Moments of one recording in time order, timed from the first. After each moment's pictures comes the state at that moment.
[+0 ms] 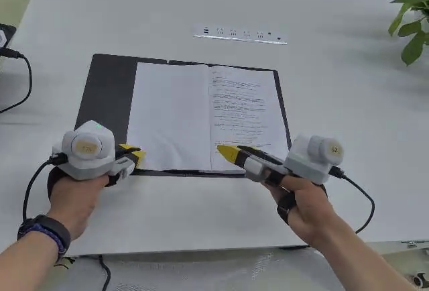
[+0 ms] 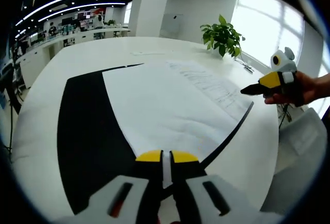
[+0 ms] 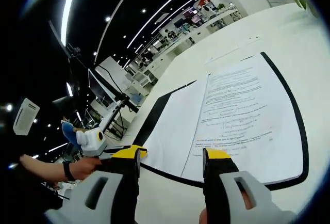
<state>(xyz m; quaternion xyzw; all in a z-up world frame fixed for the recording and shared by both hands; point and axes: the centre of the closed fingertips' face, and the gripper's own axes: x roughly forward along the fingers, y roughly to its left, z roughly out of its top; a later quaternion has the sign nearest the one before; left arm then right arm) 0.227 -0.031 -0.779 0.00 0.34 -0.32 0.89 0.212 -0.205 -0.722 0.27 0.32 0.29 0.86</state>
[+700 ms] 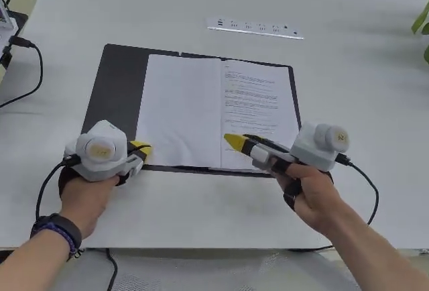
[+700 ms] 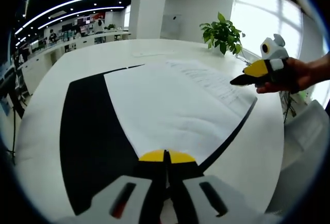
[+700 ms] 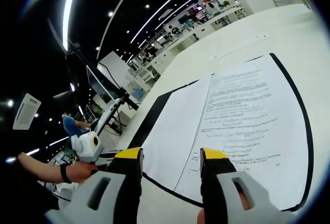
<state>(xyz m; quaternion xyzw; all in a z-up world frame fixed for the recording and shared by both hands) 0.228 -0.030 -0.779 0.02 0.32 -0.30 0.90 0.251 -0.193 -0.726 0.25 0.32 0.32 0.86</state>
